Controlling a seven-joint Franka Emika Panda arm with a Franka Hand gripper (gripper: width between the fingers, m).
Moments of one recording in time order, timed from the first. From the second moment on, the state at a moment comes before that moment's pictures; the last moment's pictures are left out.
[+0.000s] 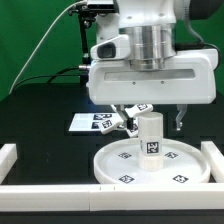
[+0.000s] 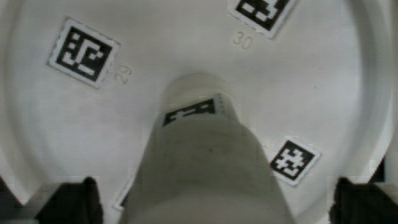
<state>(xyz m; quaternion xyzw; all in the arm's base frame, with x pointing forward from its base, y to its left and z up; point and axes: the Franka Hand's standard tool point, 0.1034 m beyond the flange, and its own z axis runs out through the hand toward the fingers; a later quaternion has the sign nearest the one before) 0.564 0.047 0.075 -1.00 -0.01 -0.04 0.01</state>
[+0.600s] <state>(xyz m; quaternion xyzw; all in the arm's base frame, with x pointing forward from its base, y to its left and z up) 0.565 0.042 0.073 -1.00 0.06 -0.04 0.02</state>
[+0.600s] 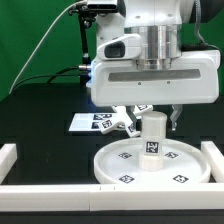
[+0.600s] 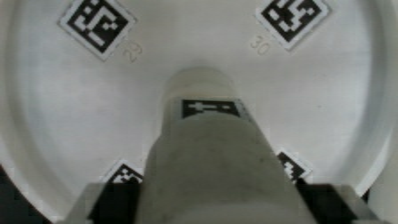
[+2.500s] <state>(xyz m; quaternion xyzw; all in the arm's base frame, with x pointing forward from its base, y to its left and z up) 0.567 0.042 0.073 -0.95 0.30 -0.03 0.06</state>
